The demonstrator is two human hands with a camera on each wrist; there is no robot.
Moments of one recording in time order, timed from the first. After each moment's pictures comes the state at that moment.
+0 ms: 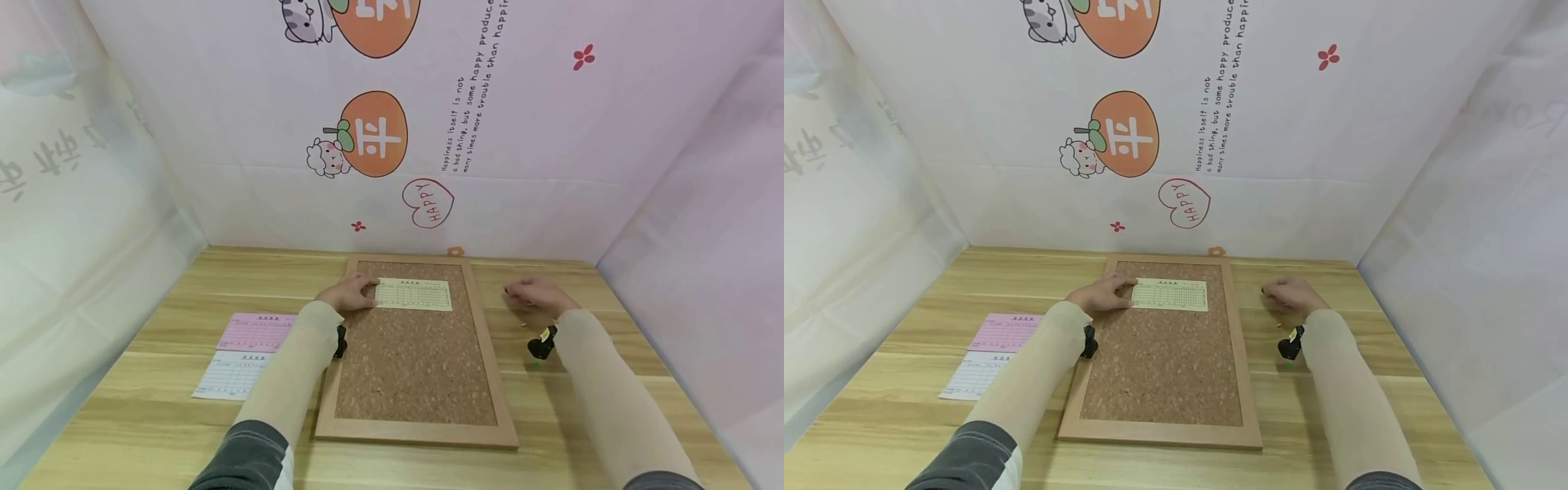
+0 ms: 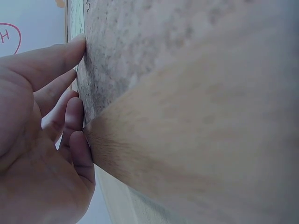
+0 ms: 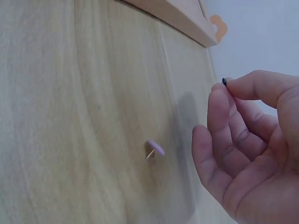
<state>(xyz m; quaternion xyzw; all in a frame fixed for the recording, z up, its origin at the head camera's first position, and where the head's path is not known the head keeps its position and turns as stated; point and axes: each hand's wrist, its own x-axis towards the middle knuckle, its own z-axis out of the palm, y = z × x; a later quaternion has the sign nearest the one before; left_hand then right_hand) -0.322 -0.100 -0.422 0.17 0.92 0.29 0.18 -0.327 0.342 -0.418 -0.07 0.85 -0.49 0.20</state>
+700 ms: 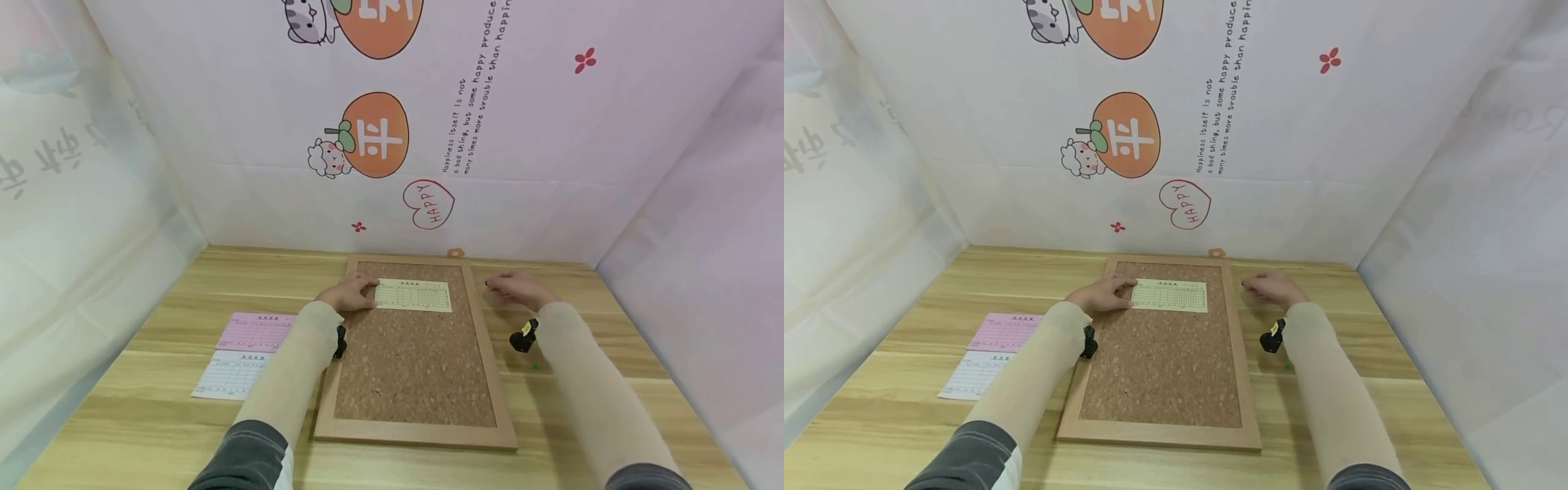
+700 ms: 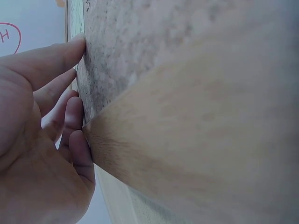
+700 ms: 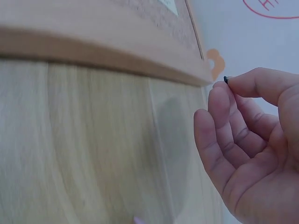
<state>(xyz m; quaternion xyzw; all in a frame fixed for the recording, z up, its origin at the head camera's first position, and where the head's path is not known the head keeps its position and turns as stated) -0.322 -0.101 -0.423 0.17 0.92 0.29 0.18 -0.333 0.301 -0.404 -0.08 0.85 -0.48 0.21</state>
